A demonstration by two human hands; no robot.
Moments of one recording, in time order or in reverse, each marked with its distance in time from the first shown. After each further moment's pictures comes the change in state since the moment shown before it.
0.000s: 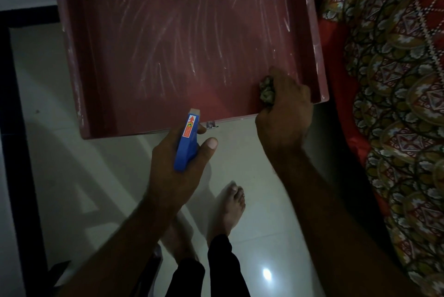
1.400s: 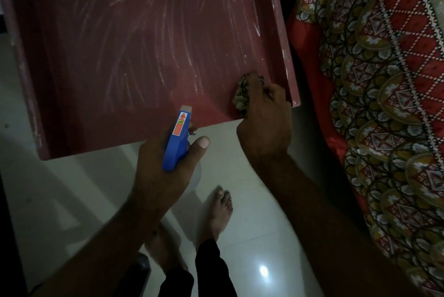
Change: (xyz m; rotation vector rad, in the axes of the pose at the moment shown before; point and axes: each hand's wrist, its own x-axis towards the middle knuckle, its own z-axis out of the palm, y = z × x) left_hand 0.021 0.019 0.026 0.003 -0.022 0.063; right_hand 0.009 0.017 -0.003 -0.189 -0.158 0.016
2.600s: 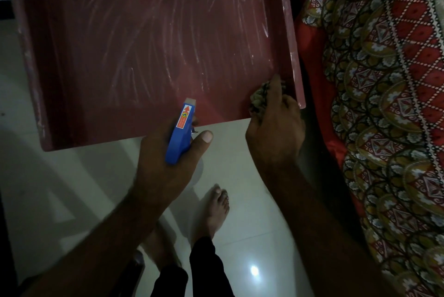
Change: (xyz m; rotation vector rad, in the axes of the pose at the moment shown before) left_hand 0.004 0.001 -0.004 -0.061 -0.019 0.006; right_hand -0.012 0.002 -0.009 -0.040 0.027 0.082
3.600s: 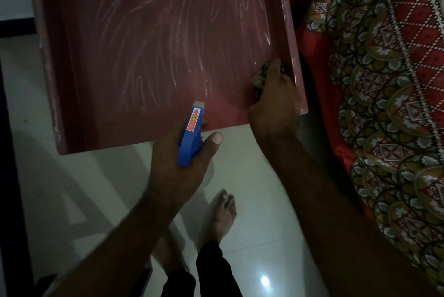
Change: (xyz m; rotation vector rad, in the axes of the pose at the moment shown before) left_hand -0.003 0.015 0.013 0.004 0.028 -0.019; right_hand 0.052 -0.020 -0.003 0.051 -0.032 -0.022
